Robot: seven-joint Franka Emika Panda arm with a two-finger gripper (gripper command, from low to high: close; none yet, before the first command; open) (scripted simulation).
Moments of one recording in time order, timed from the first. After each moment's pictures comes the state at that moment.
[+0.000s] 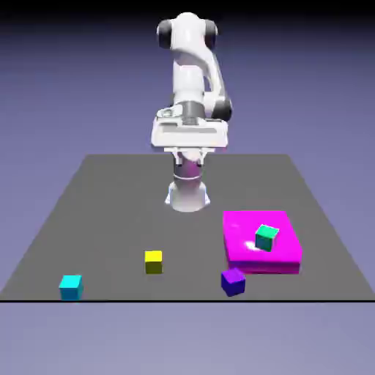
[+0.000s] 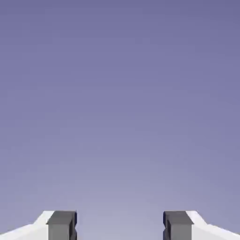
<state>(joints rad) -0.01 -0.53 0.00 -2.78 0.00 3.02 0.78</state>
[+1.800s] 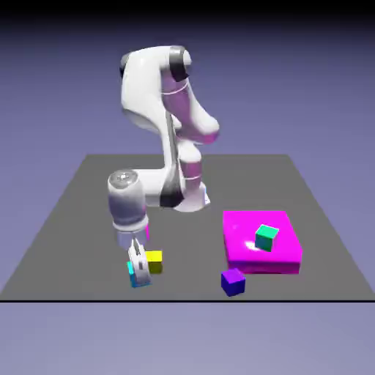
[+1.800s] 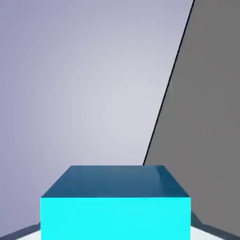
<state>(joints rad) -0.60 0.43 0.50 -2.13 -0.22 2.48 1.99</state>
